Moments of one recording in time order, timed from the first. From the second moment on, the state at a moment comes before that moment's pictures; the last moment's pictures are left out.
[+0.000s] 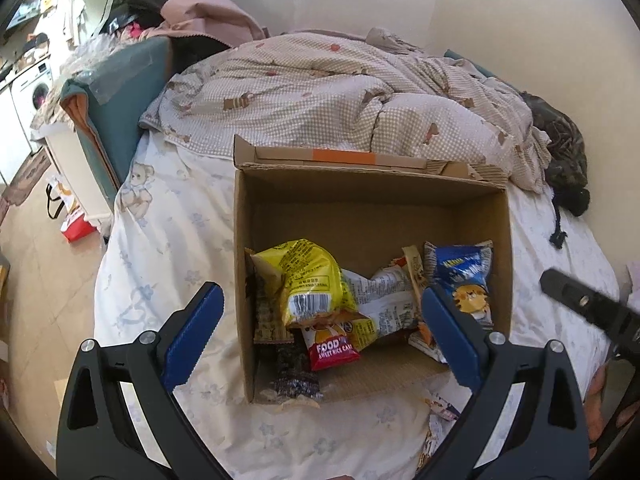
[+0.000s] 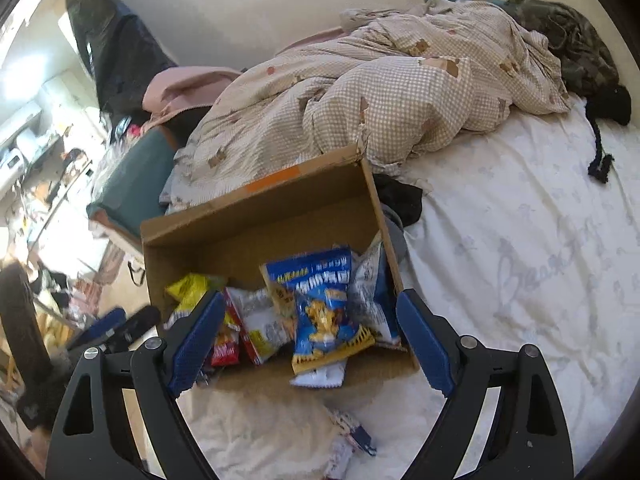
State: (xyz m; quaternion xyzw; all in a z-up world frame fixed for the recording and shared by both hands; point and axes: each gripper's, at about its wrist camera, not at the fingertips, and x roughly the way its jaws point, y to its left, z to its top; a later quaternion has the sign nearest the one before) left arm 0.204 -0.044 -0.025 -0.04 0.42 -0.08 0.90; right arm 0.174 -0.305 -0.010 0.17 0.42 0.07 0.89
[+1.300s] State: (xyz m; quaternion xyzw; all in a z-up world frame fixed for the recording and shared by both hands) left arm 0.143 -0.008 -0.073 -0.12 0.56 -0.03 0.82; right arm 0.160 -0.262 -0.151 0.07 0.65 0.03 0.76
